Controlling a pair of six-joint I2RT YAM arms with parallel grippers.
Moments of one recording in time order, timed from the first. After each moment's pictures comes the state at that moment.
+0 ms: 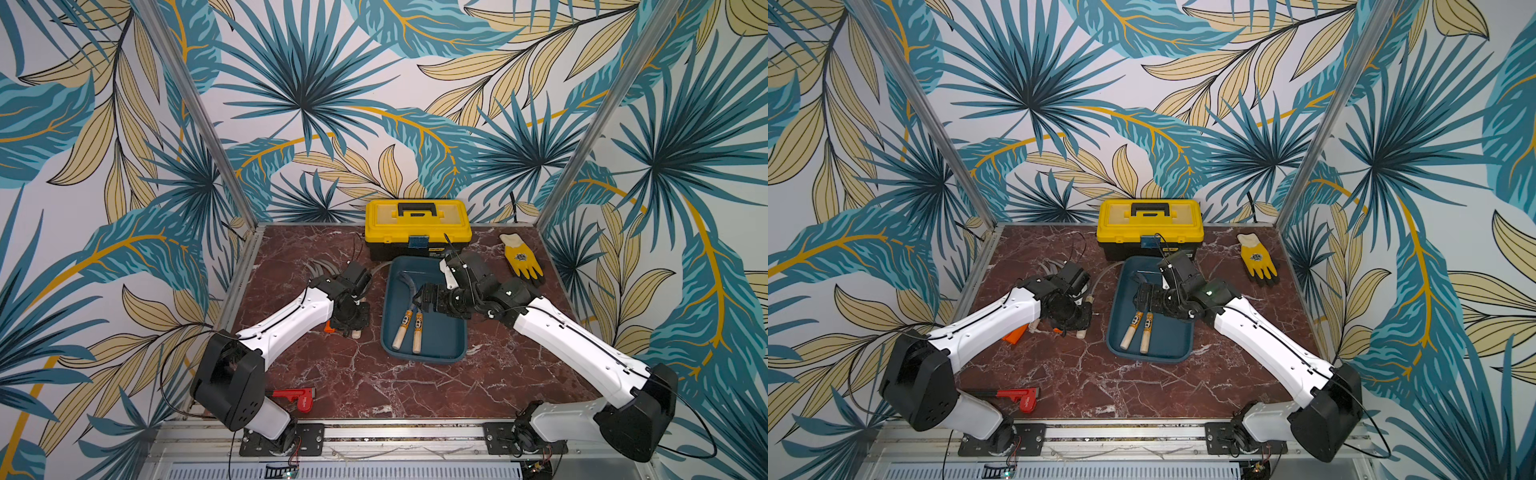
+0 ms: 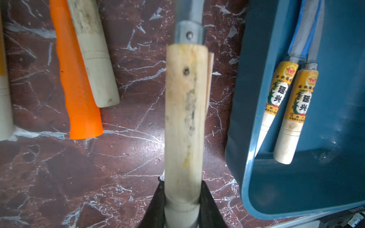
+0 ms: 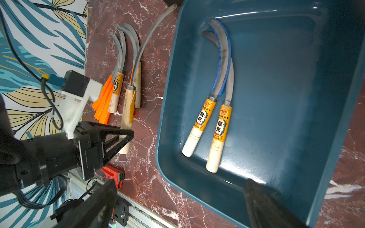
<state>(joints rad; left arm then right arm) -0.56 1.52 1.14 -0.91 0.07 -0.58 0.64 1.32 1.23 -0.78 -0.09 0.72</state>
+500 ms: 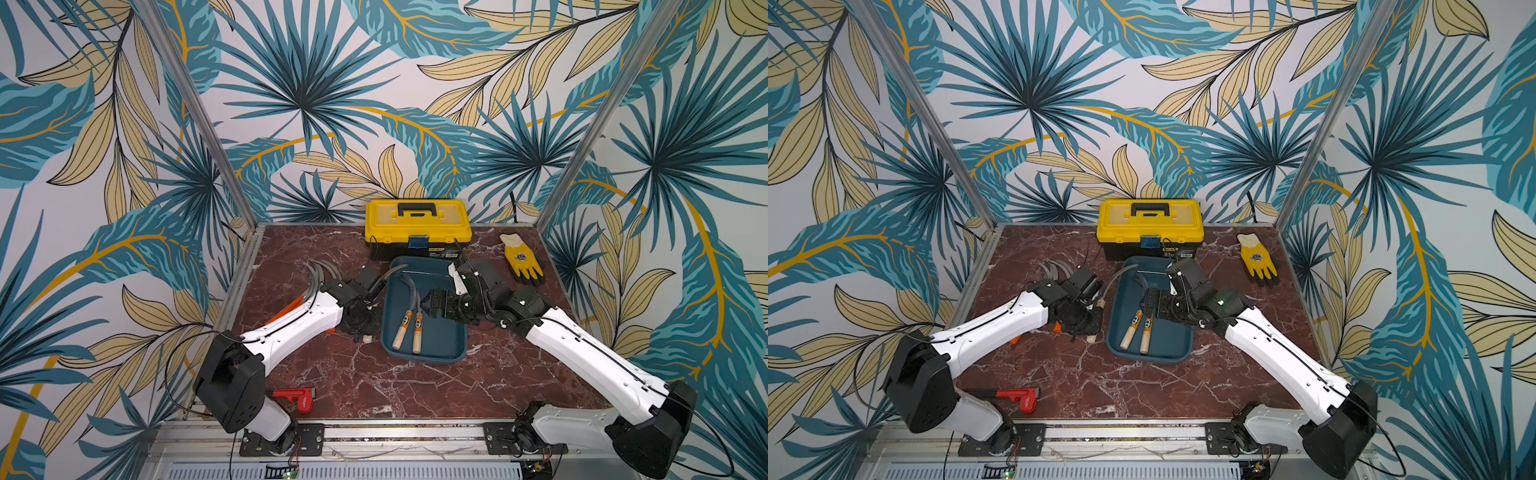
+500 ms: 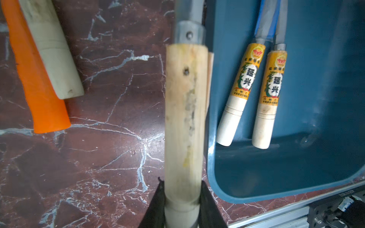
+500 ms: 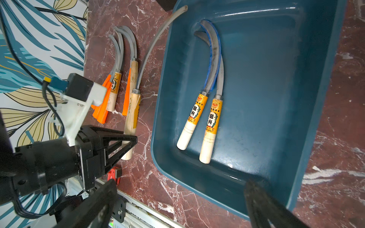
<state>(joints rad) -0.67 1.53 1.19 -0.92 0.06 -0.64 0.64 1.24 1.18 -0.81 -0.07 0.72</state>
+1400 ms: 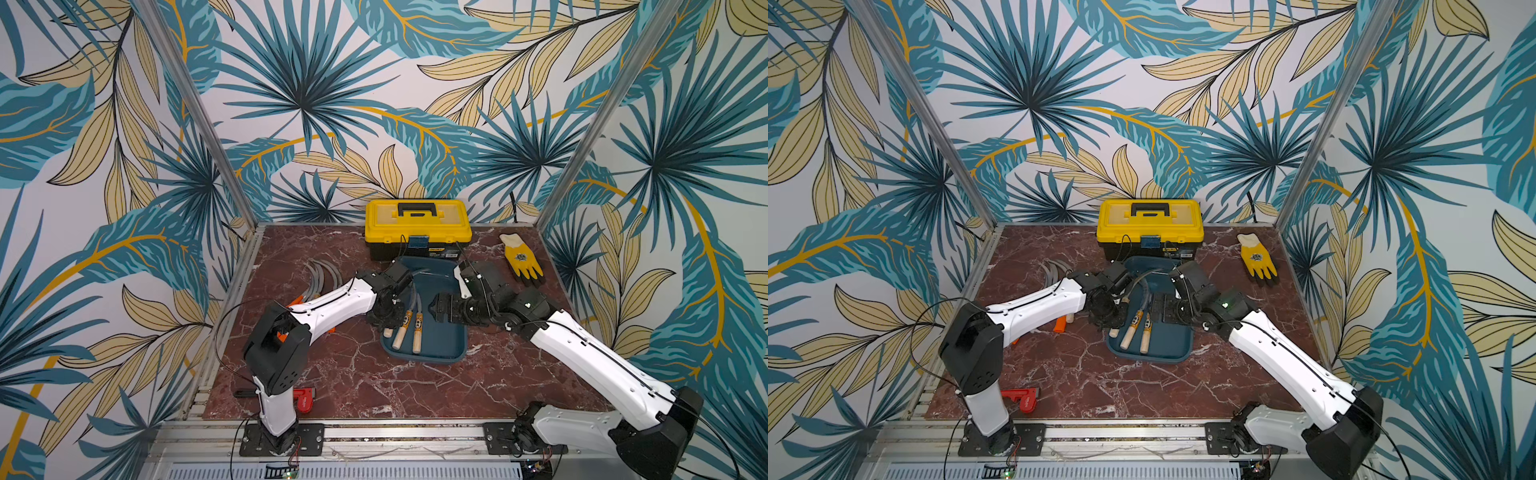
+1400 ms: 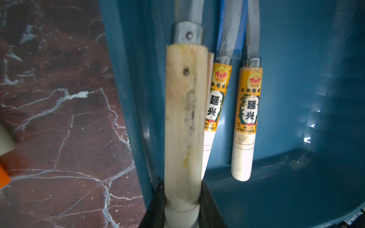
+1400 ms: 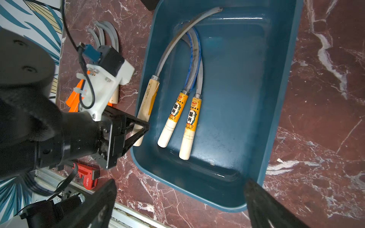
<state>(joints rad) -0.74 1.83 1.42 -0.92 0.08 -0.60 0.64 1.21 1.18 -0.89 0.02 0.65</state>
